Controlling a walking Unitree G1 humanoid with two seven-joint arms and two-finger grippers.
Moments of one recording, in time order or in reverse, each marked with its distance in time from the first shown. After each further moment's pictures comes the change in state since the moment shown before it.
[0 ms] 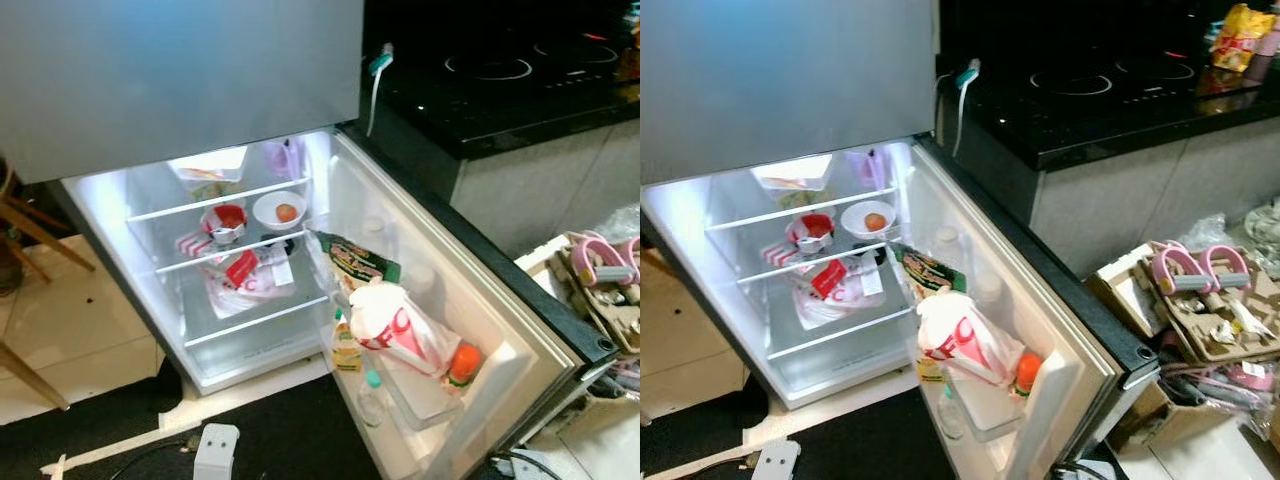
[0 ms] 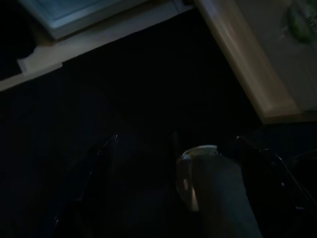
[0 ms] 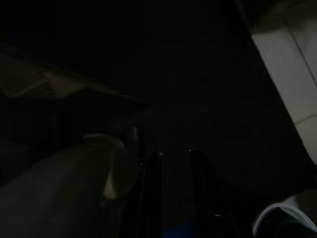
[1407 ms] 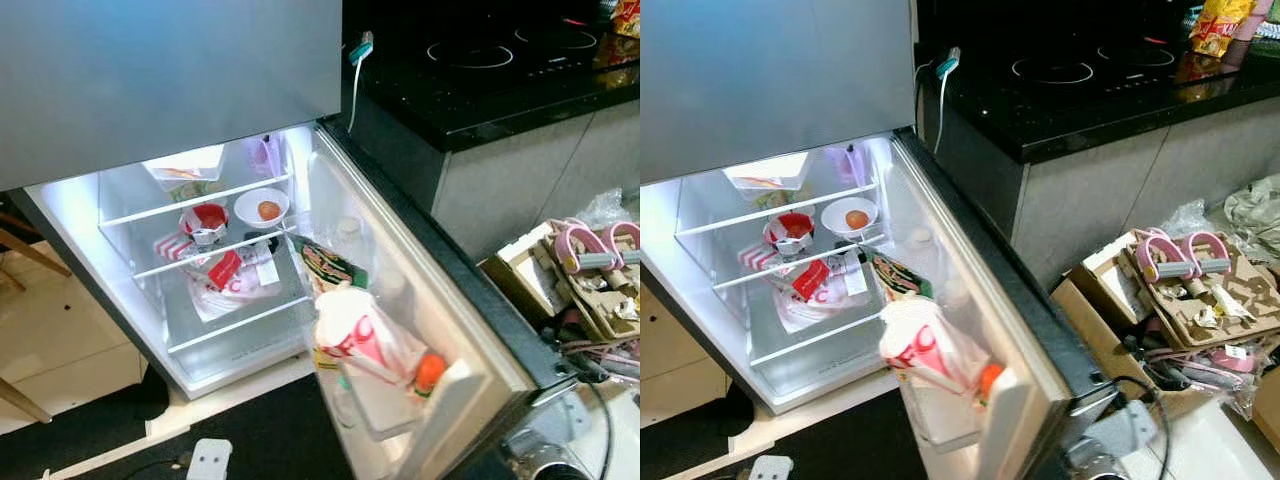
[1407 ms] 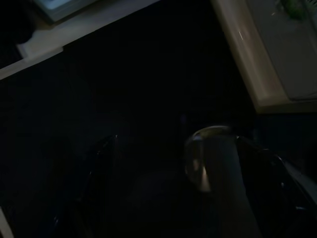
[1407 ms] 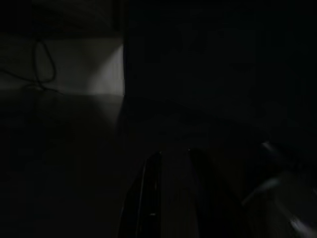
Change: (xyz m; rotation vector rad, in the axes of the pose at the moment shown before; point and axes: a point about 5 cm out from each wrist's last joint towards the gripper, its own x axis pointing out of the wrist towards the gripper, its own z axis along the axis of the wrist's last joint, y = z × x) left arm -0.010 0.012 -0.017 -0.016 0.052 0.092; right arm -0.007 0.069 0.118 0.954 -0.054 0.268
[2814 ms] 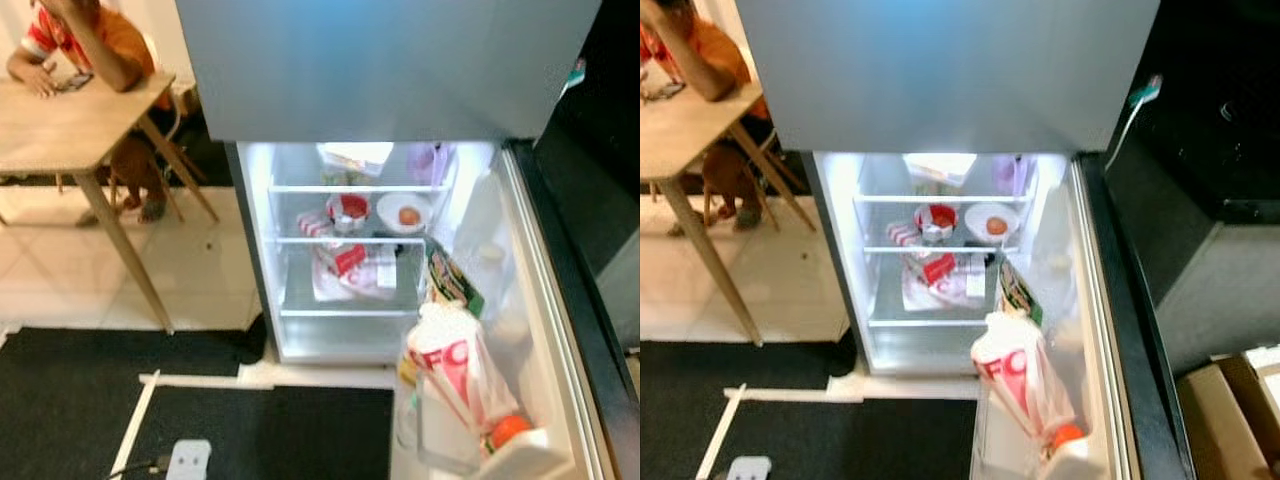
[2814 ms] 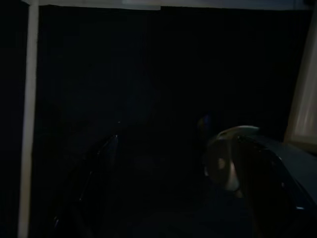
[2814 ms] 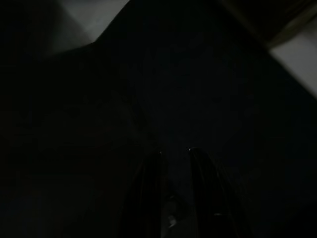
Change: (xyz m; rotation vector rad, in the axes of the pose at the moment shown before) left arm -0.003 0.014 -0.001 -0.028 -0.001 0.026; right arm -0.026 -0.122 0.015 -0.350 -0.135 -0.323
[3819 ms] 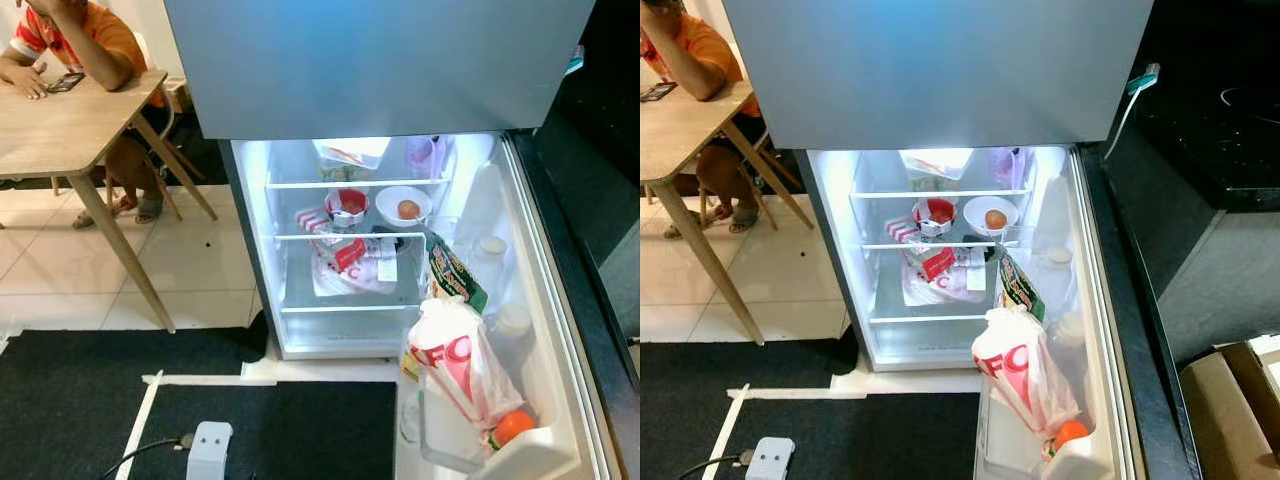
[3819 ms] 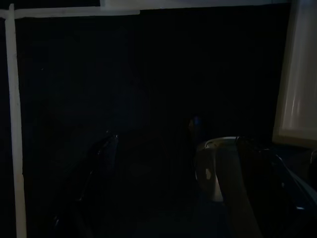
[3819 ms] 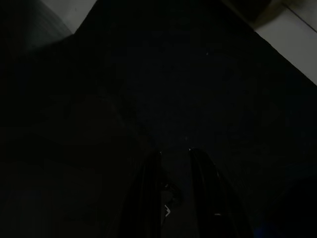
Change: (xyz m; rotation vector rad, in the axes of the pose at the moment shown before) left arm 0.015 -0.017 0.025 0.050 -0.002 -0.084; right arm 0.000 -0.004 0.002 0.037 0.010 -0.039
